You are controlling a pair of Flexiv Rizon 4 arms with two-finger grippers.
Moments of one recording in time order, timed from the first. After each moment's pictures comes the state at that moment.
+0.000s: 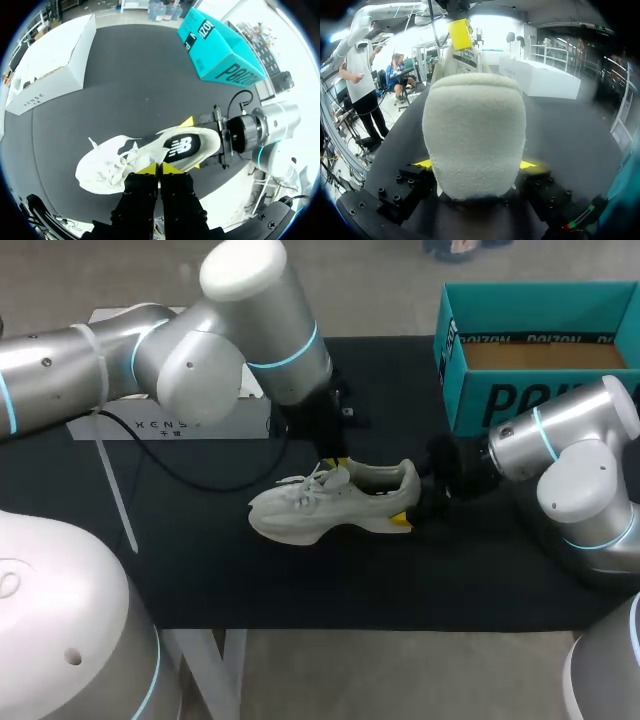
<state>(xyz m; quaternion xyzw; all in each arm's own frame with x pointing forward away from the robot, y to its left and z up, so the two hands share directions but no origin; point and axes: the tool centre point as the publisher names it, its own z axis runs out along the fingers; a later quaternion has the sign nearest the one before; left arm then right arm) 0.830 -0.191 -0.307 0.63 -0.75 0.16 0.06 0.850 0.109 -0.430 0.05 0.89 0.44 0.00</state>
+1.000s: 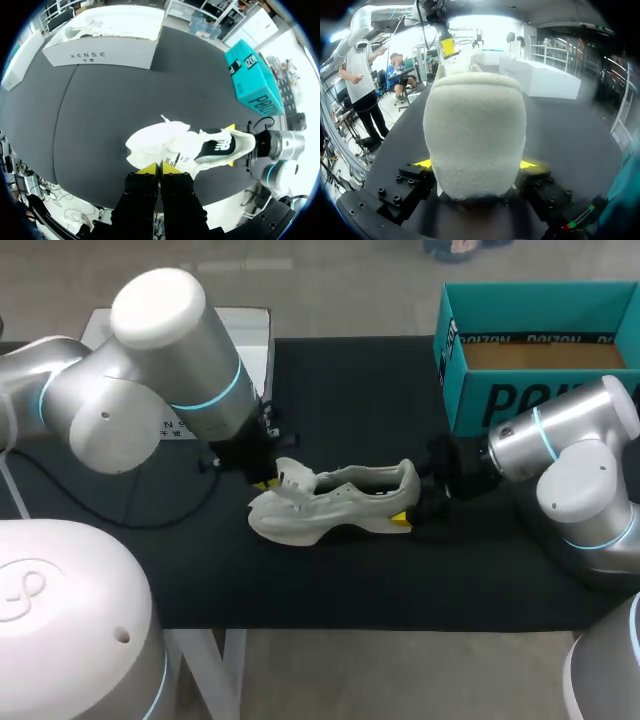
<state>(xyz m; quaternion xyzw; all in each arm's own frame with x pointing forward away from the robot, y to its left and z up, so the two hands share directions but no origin) 0.794 -0.079 -0.326 0.75 -0.64 0.14 0.02 0.850 0.109 -0.430 0.05 0.89 0.44 0.00</state>
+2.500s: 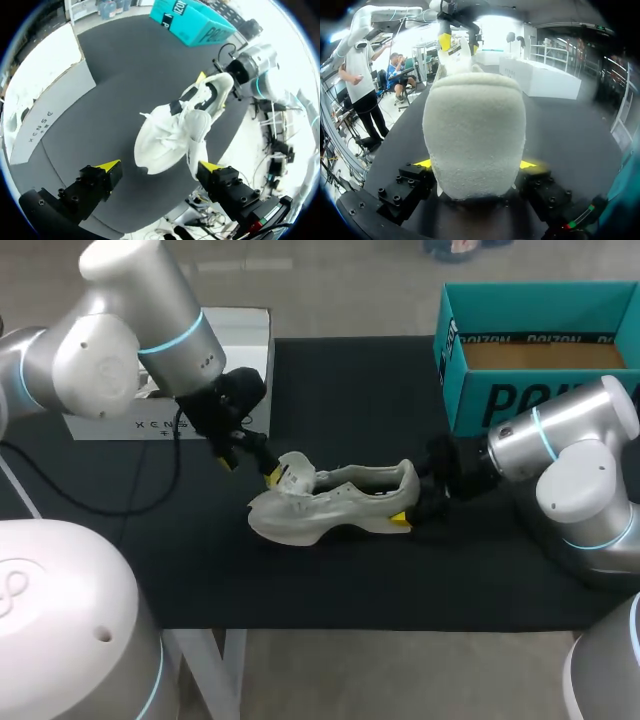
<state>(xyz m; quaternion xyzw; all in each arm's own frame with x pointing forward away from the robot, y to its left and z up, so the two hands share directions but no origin) 0.817 -0.056 -0.315 0.42 -0.89 0.14 0.11 0.850 0.109 -0.430 0.05 0.89 0.44 0.00</state>
